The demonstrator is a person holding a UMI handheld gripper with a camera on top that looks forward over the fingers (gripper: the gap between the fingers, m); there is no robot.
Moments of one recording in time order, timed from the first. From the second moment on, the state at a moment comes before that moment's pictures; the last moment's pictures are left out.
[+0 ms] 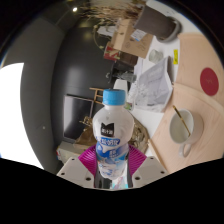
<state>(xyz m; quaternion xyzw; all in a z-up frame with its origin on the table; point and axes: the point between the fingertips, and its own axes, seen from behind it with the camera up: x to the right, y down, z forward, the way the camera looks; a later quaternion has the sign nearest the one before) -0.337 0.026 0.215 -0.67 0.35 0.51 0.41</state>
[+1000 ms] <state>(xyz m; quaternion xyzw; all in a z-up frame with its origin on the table) -0.067 0.020 0.058 -0.84 0.03 -0.03 0.54</state>
